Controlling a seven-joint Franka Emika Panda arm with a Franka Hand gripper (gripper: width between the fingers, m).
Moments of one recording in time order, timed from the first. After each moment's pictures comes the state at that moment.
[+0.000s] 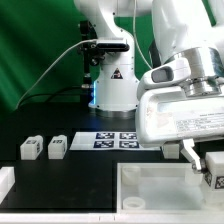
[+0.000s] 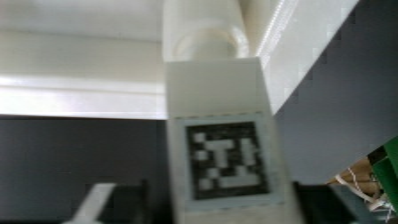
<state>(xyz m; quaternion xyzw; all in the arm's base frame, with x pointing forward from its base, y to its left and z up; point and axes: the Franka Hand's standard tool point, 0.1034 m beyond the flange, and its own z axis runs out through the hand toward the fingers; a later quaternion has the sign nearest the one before) 0.627 0.119 0.082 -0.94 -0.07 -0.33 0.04</state>
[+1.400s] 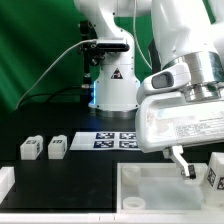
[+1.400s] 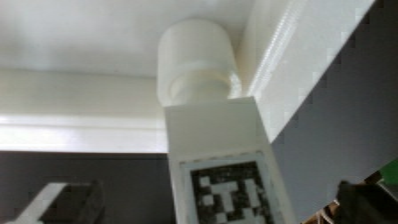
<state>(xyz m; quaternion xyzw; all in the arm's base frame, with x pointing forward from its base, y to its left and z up) 0.618 0.122 0.074 -0.96 -0.06 -0.26 0.06</state>
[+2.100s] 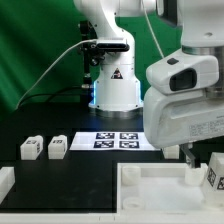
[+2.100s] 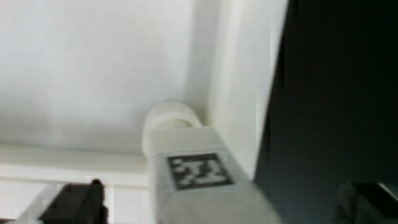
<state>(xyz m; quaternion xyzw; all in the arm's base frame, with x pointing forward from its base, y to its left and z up) 0.630 0.123 0.093 -0.99 -0.09 0.06 0.07</state>
